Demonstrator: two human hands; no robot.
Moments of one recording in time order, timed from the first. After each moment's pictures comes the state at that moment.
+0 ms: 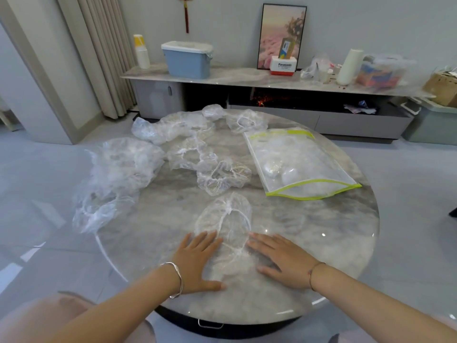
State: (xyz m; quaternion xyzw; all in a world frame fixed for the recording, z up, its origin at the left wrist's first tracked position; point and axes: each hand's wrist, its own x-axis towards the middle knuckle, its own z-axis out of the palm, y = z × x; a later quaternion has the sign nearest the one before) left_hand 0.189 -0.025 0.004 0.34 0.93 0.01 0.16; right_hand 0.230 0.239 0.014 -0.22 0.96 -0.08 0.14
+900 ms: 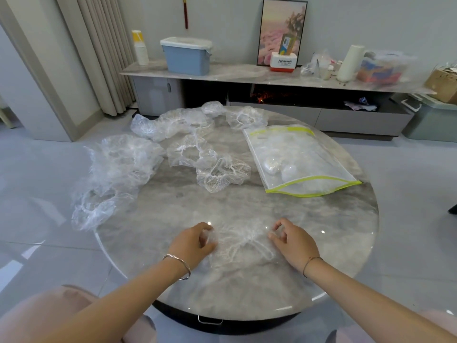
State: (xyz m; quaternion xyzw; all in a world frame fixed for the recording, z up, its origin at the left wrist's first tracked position) left_hand 0.177 -0.017 0.010 0.13 0.93 0.32 0.11; right_hand 0.223 0.241 0.013 0.10 0.95 -0.29 0.00
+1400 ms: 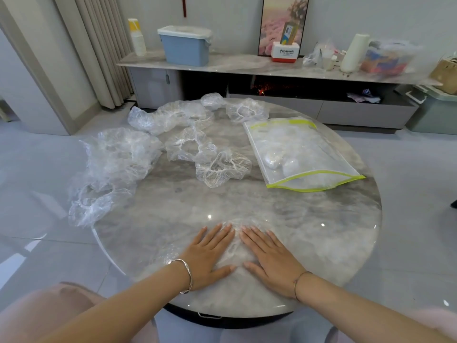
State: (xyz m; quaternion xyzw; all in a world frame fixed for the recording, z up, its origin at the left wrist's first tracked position) left_hand 0.190 -0.012 -0.034 0.40 0.91 0.07 0.05; right_hand 0.243 0.213 -0.025 -0.17 0.98 -0.05 0.04
